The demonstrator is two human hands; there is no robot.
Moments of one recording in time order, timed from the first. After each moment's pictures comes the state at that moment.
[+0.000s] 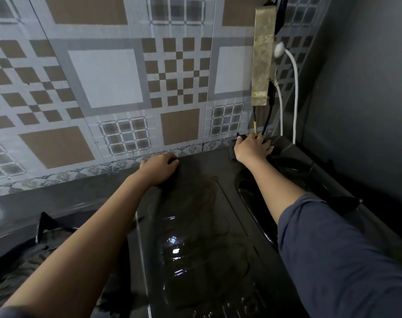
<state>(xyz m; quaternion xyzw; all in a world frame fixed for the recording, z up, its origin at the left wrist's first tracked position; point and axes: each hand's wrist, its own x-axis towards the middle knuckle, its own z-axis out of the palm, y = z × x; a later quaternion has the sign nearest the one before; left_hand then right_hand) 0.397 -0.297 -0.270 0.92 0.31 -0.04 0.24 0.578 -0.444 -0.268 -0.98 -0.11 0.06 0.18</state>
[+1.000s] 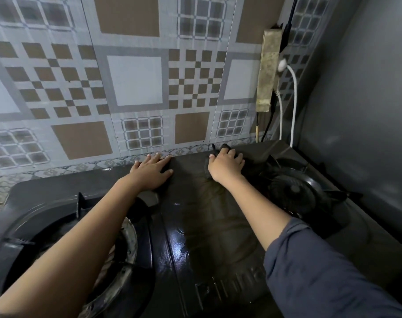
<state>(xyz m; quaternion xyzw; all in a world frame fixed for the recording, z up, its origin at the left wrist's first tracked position) 0.322 -0.291 -0.259 0.94 0.28 -0.10 0.15 0.462 -0.423 -0.257 -0.97 -0.21 0.10 0.12</state>
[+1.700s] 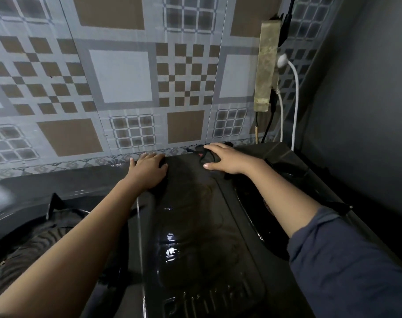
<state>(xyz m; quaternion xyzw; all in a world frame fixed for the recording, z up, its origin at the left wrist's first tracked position) 0.357 -0.313 -0.260 0.91 0.36 -0.02 0.19 0.534 -0.452 -0.239 -0.84 -0.49 0.22 0.08</state>
